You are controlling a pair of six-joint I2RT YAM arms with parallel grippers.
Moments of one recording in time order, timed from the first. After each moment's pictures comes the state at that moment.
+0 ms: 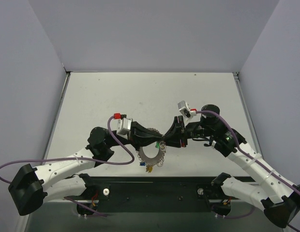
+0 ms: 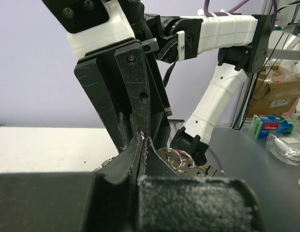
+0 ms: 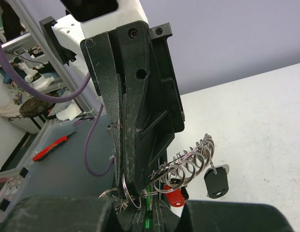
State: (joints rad) left arm -0.90 1.05 0.59 0.94 0.64 -0.35; right arm 0.66 0.95 0.89 -0.23 -0.92 0.09
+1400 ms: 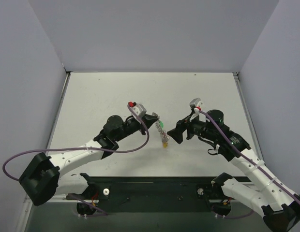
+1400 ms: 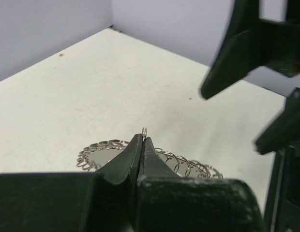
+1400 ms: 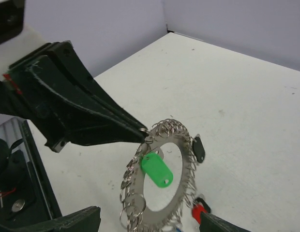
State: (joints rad) left arm -0.82 1.17 0.62 0.64 0.23 -0.12; right arm 0.57 0.85 0.80 -0.33 -0.35 0.09
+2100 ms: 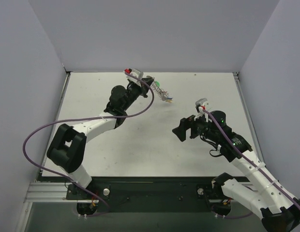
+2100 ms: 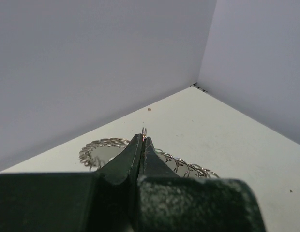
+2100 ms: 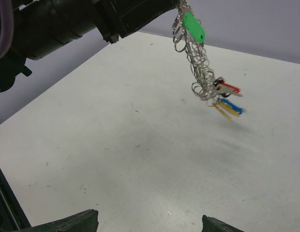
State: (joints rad) left arm -0.57 1.64 1.08 0.78 0.13 -0.12; right arm 0.51 0.82 0.78 -0.38 -0.22 0.13
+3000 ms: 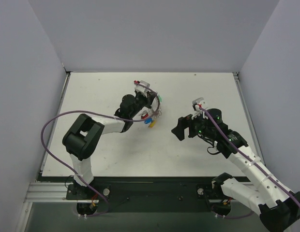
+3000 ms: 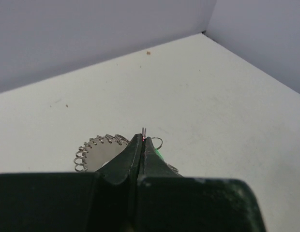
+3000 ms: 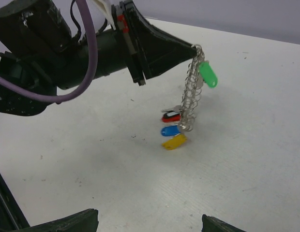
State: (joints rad) left arm -0.59 1.88 0.98 0.93 0.10 -0.18; right arm 0.50 0.89 0.78 -0.38 -0.23 0.13
